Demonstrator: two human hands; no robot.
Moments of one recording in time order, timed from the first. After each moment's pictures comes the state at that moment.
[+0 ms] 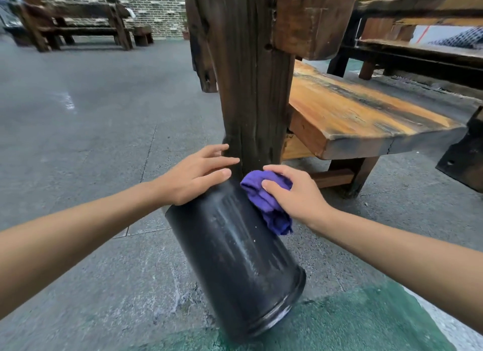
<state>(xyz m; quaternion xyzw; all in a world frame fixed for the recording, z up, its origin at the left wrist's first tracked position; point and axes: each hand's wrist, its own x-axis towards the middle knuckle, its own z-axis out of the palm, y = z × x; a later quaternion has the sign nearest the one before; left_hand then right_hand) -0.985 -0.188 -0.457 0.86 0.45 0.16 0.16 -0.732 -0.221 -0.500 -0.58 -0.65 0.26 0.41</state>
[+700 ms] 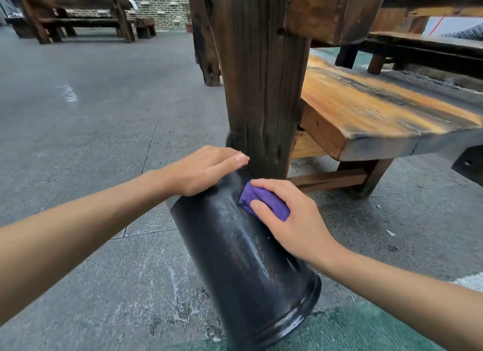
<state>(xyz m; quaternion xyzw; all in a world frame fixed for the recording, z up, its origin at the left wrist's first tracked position) -0.969 -0.151 -0.462 0.89 0.40 0.15 0.17 -0.756 -0.247 -0.517 -0.49 -0.72 0.21 0.44</state>
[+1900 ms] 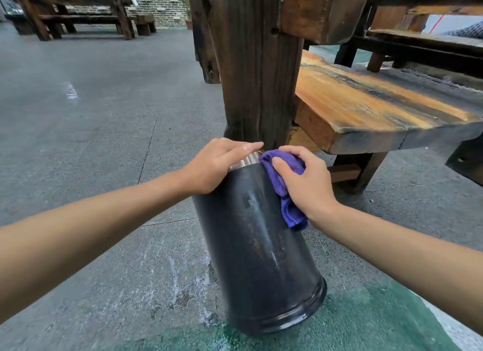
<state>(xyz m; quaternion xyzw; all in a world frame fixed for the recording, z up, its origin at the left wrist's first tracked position) -0.936 -0.188 -0.455 0.84 0.36 0.34 0.23 -0.736 -0.216 -0.495 -0.59 -0.56 0.25 0.53</state>
